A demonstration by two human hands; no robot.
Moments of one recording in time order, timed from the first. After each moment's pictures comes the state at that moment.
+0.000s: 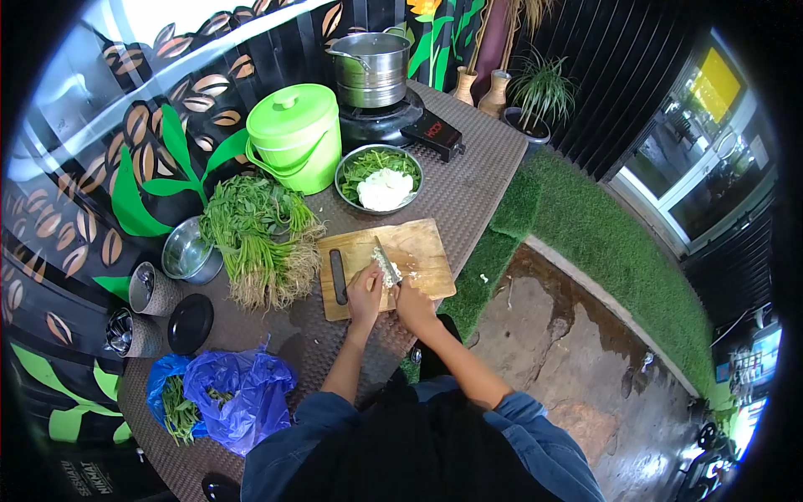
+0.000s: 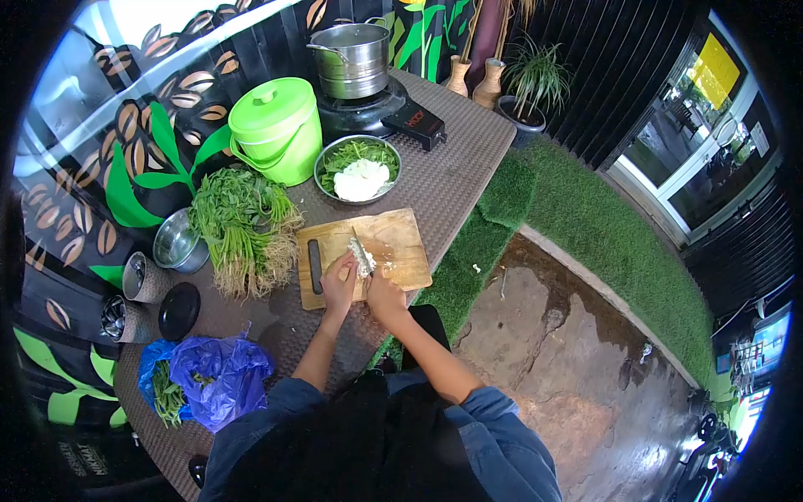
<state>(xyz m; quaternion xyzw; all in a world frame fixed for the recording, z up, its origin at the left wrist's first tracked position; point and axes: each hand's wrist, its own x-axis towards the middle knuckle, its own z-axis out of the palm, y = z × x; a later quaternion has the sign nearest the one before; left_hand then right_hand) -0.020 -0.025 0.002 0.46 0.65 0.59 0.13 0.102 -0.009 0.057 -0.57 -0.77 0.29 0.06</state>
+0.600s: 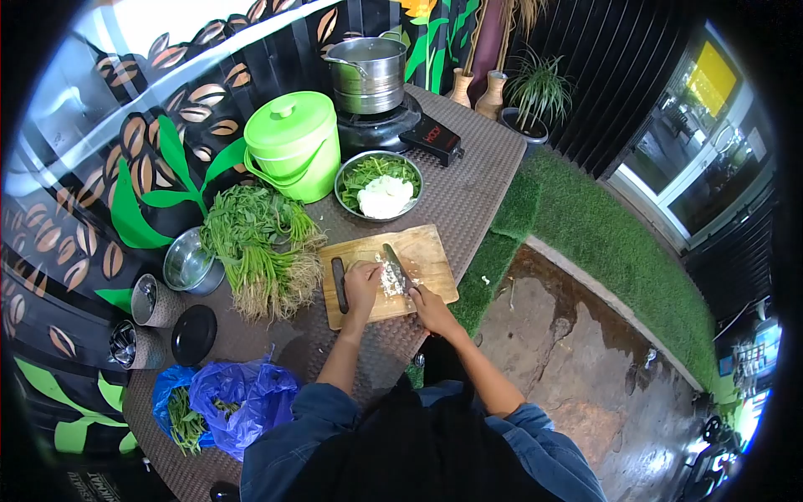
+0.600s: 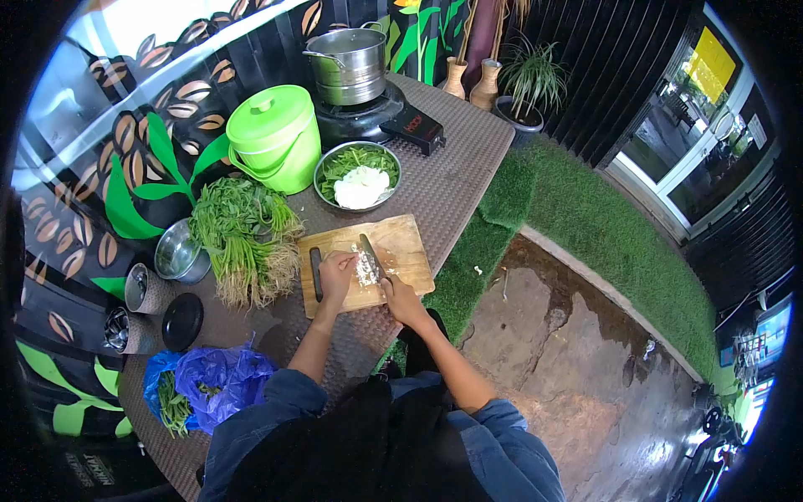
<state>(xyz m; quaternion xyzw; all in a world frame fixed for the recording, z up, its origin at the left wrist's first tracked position) -0.055 0.010 0.000 0.55 0.64 0.52 0.10 0.138 0.007 0.049 -0.47 -0.74 0.43 0.21</state>
